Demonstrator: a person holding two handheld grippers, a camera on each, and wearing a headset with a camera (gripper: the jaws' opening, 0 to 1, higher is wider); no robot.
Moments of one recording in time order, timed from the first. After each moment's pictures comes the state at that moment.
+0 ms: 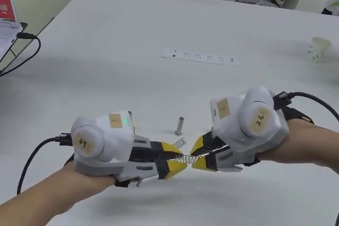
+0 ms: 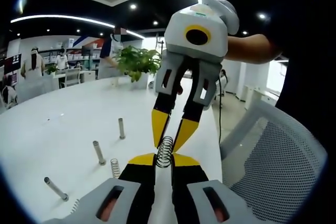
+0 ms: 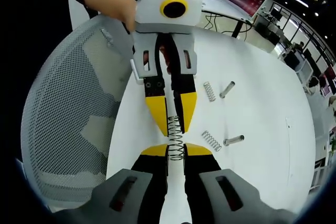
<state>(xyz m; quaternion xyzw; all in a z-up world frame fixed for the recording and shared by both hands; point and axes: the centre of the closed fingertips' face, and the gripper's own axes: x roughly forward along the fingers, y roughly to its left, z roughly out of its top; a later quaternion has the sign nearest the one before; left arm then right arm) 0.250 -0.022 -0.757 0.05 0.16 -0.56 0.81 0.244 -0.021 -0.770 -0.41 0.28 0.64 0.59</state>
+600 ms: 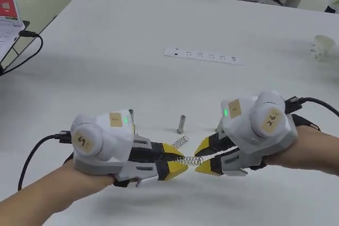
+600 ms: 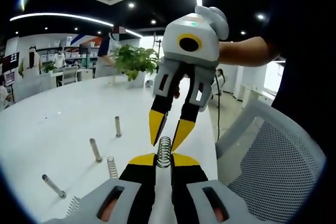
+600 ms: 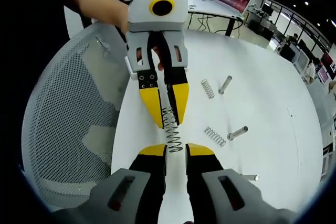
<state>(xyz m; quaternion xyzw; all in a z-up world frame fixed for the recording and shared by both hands) 0.243 -0.020 -0.758 0.05 0.16 -0.57 0.81 0.244 -0.030 -0.775 -0.36 0.29 0.64 0.62</state>
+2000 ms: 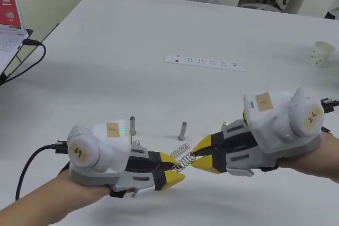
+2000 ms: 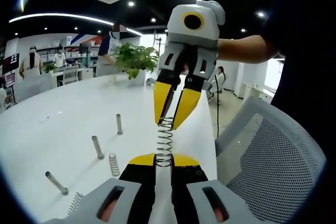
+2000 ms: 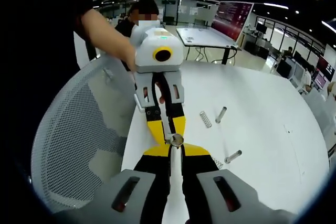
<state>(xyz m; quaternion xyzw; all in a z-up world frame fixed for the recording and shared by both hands) 0.239 -0.013 -0.759 0.06 0.17 -0.56 0.81 0.233 -0.006 -0.727 -0.27 0.22 0.67 0.65</state>
